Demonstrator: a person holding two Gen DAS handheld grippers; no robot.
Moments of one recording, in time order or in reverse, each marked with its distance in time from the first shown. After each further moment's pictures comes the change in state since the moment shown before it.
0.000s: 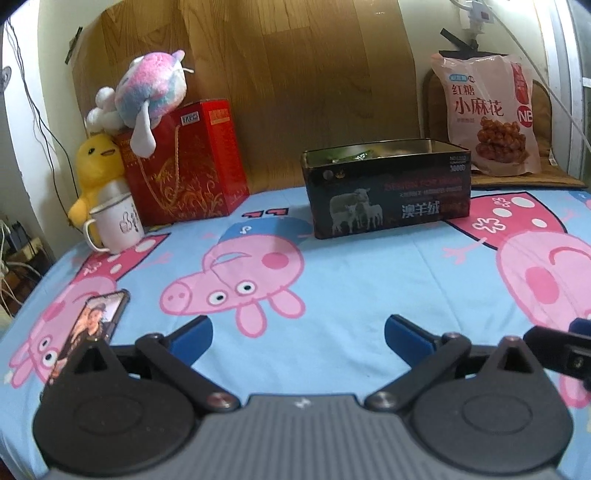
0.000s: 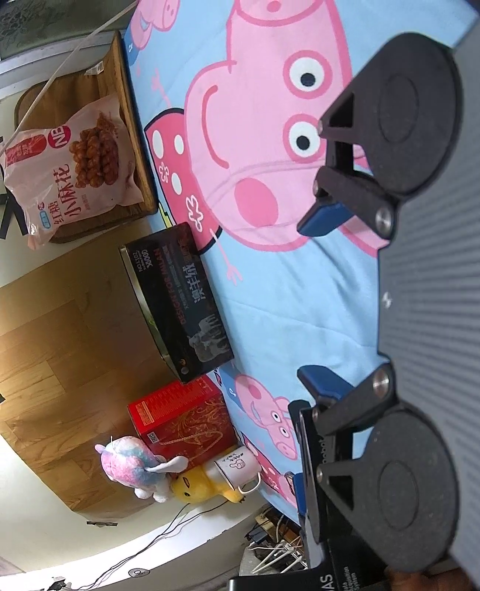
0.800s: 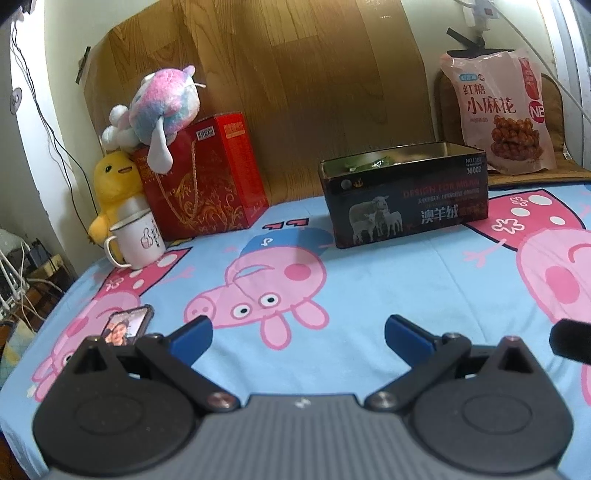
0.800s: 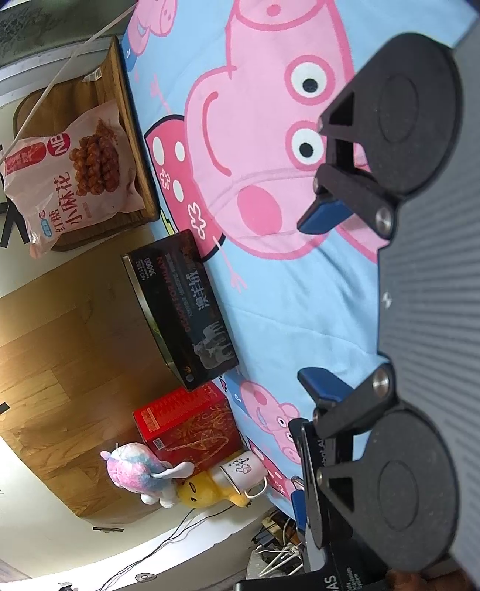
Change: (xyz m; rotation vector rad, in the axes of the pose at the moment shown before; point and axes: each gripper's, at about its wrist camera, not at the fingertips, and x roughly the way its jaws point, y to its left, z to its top) left arm -0.002 0.001 0.002 0.040 -0.030 0.073; right arm -0.002 -0.004 0.002 0.021 -0.013 -0.011
